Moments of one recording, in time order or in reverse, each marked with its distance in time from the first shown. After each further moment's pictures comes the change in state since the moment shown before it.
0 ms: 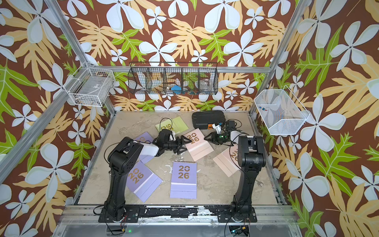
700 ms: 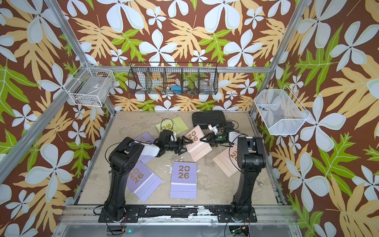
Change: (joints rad) left arm -0.006 0.005 0.000 0.018 0.004 -0.019; right arm 0.023 -0.032 -0.027 -0.040 -0.234 0.080
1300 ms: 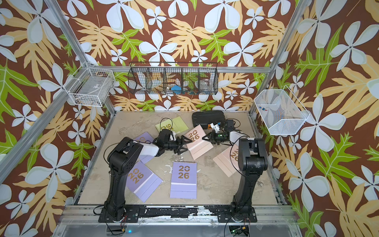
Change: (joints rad) left arm 0.014 -0.028 0.000 -0.031 0.003 -0.003; right arm 0.002 -0.061 -0.012 0.042 0.166 0.064
